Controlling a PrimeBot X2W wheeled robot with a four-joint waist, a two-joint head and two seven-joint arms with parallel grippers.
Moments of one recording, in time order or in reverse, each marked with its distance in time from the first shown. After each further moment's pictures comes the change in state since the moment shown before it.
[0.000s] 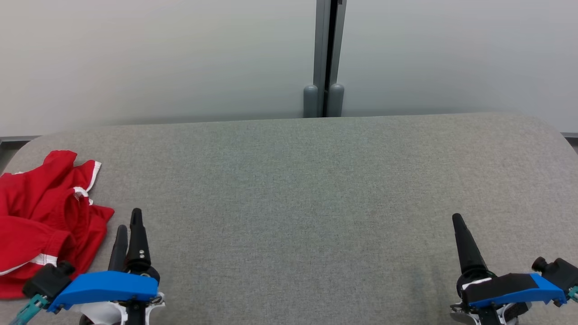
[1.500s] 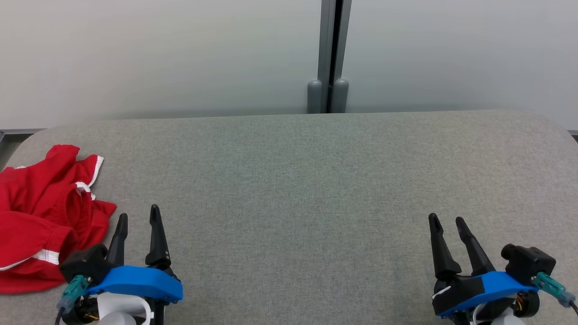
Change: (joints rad) left arm -0.046 0.014 -0.057 0.097 0.560 0.042 -0.128; right arm -0.027 -0.004 0.046 0.040 -0.616 0.001 -0.128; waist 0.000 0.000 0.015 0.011
